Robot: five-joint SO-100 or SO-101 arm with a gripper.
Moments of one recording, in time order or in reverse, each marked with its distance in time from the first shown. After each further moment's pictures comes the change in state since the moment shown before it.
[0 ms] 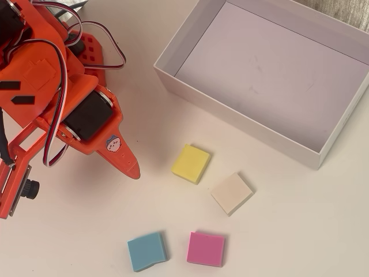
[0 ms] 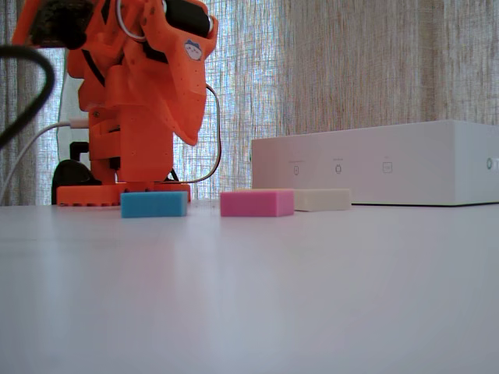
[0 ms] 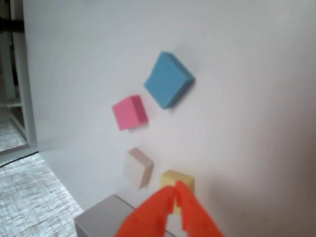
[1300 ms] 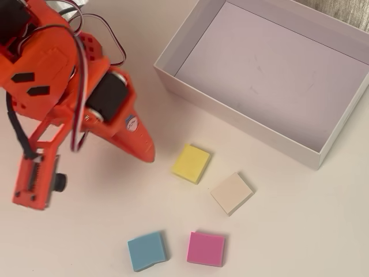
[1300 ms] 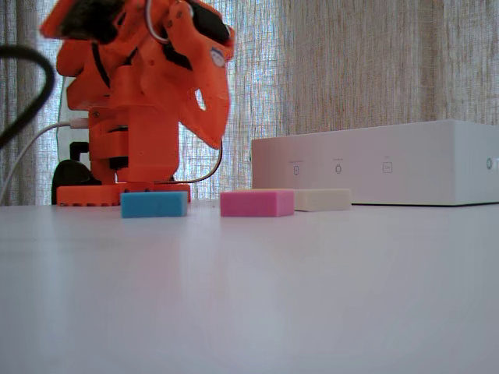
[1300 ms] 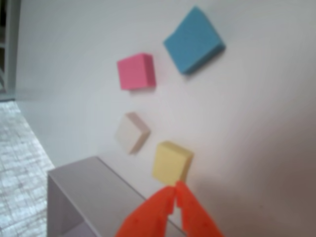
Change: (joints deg) arm -10.6 -0.1 0.0 1.5 -8.6
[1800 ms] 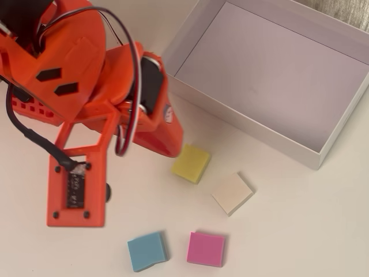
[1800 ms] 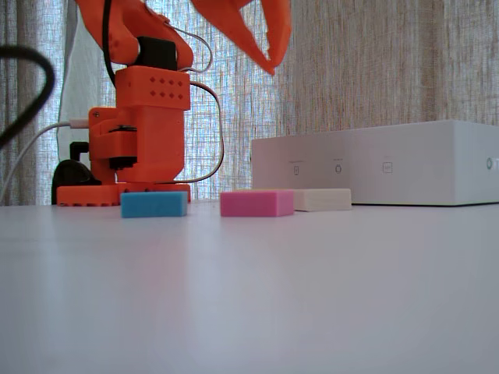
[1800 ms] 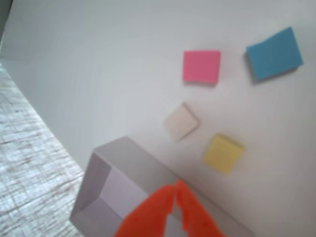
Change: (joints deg) arm -5.9 -53.9 -43.8 -2.1 -5.4
